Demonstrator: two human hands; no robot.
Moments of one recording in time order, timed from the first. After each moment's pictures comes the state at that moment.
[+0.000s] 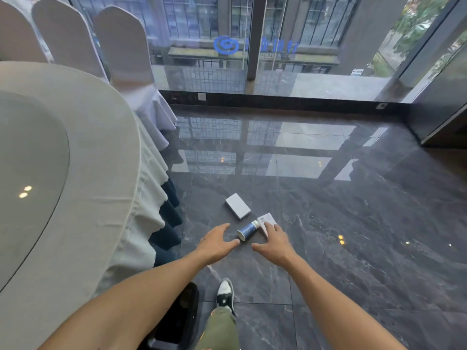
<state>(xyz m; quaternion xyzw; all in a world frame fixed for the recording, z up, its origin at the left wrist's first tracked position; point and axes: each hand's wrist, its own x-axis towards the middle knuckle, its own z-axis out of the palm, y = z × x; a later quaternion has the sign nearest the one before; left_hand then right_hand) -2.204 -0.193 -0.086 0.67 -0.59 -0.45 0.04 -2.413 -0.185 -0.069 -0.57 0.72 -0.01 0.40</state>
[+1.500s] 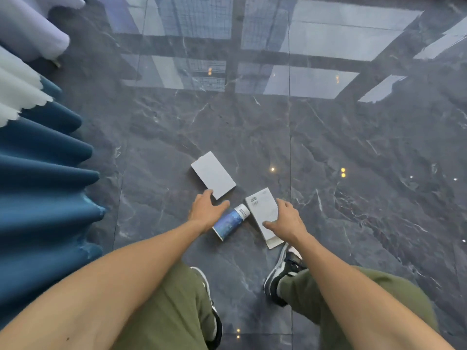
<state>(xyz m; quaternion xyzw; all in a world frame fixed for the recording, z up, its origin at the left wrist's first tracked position) -2.333 -0.561 -0.601 0.75 -0.42 -0.52 0.00 -2.566 -0.539 -0.601 -0.52 0.73 0.13 0.42</state>
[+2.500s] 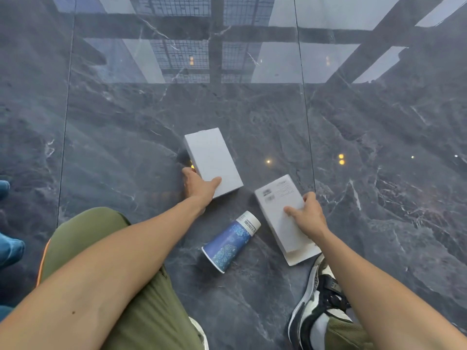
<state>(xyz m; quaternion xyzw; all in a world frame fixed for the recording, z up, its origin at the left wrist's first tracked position) -2.345 -0.646 -0.888 0.81 -0.32 -0.46 0.16 -2.621 -0.560 -0.866 -0.34 0.84 -0.04 0.42</state>
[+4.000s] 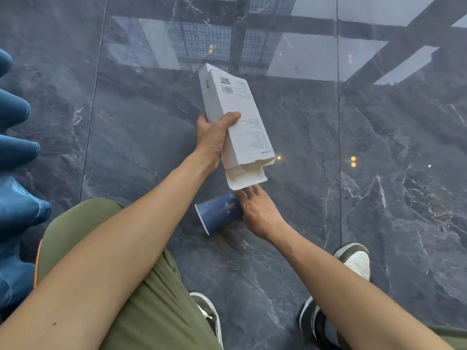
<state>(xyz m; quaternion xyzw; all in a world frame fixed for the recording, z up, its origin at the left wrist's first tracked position) -2.315 -0.687 -0.809 0.65 -0.19 -0.61 0.42 -2.460 -0.546 -0.891 -0.82 0.52 0.11 0.22</state>
